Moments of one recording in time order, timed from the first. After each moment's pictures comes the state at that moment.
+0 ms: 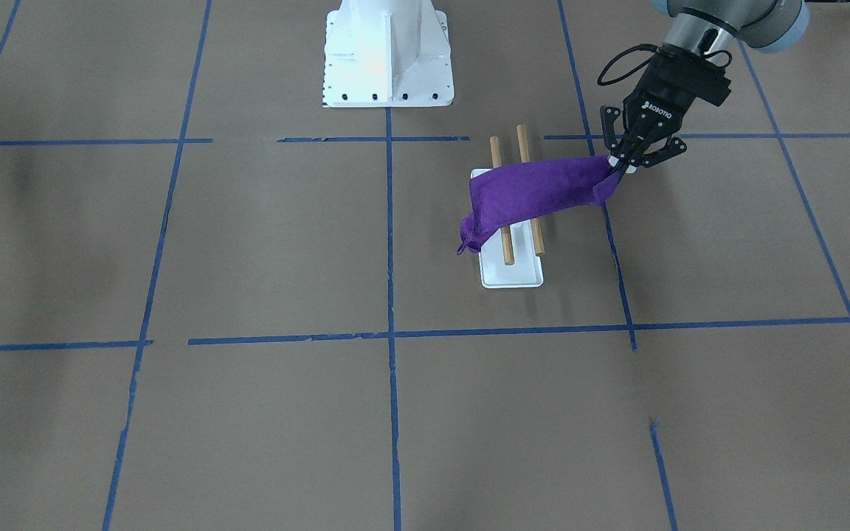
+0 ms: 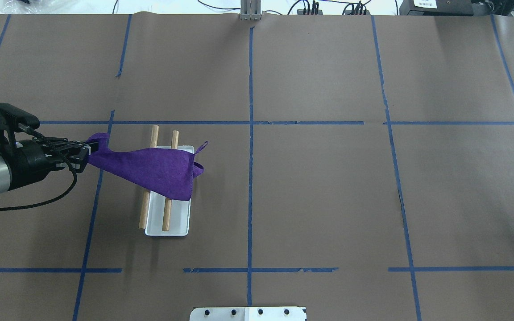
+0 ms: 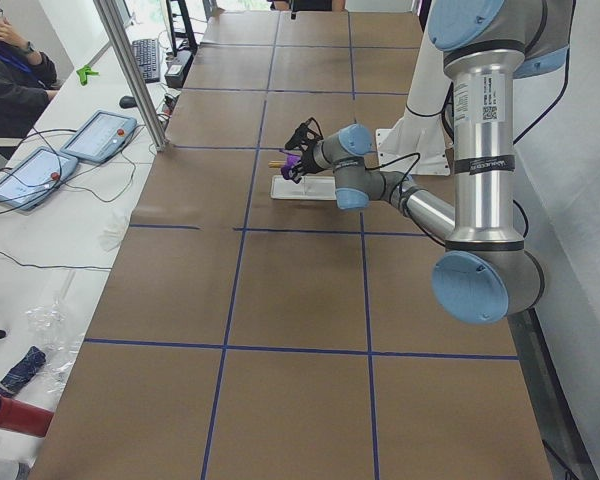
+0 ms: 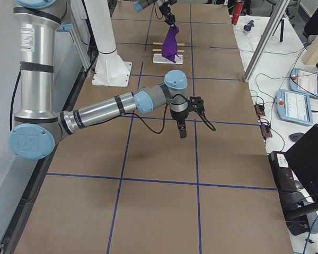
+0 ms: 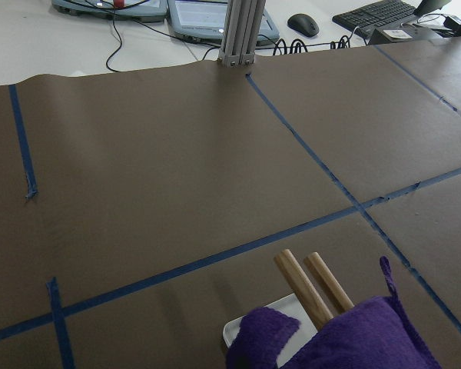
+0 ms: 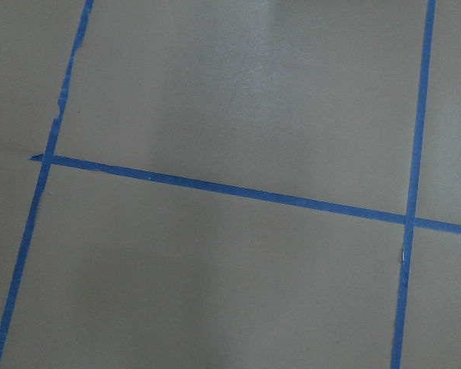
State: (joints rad) left arm -0.60 -1.47 -2.06 -2.52 -1.55 -0.86; right arm 1.30 -1.65 1.99 -1.47 2.22 0.33
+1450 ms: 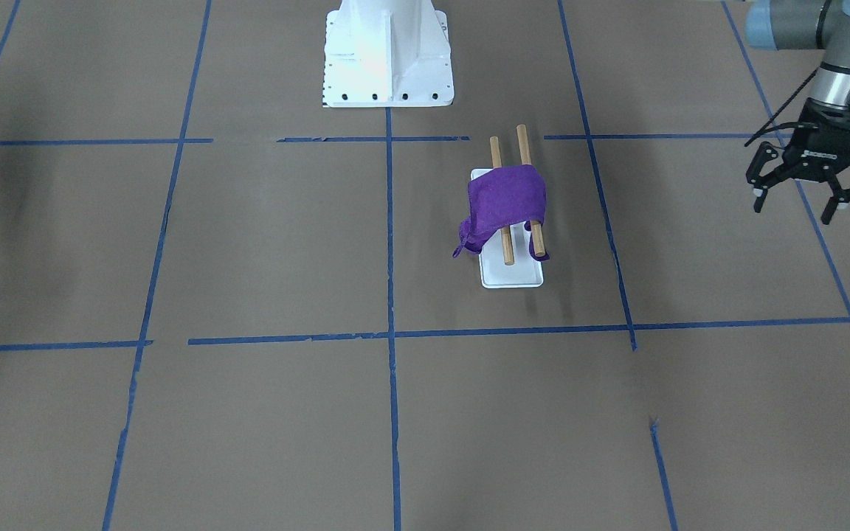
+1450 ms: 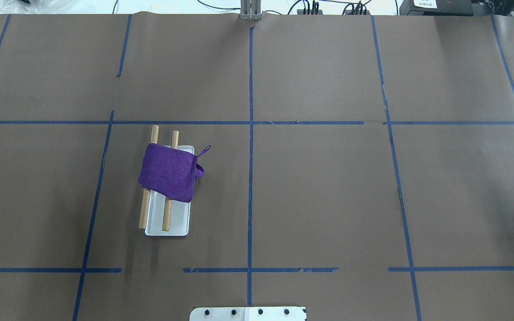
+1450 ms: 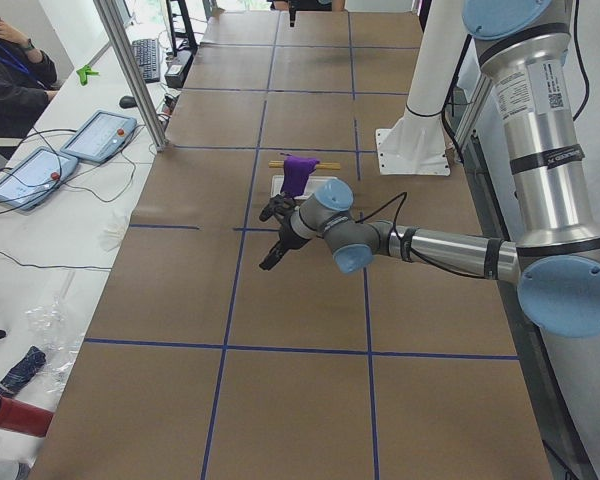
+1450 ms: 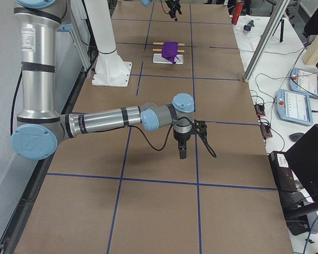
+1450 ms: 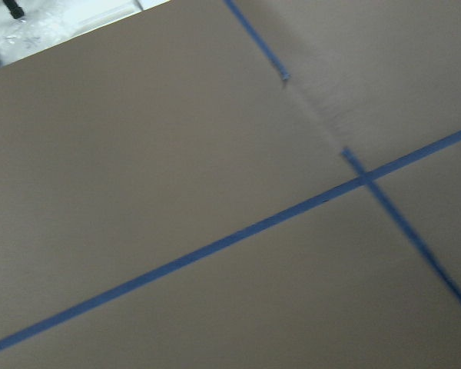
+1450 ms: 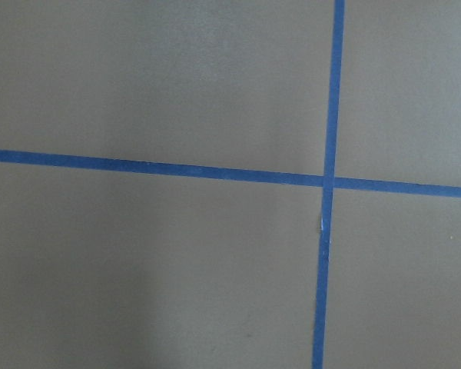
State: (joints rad) left arm -1.01 -1.32 -1.84 -2.43 -1.77 -0.41; right arm 1.31 -1.63 1.79 -1.45 2.15 0.32
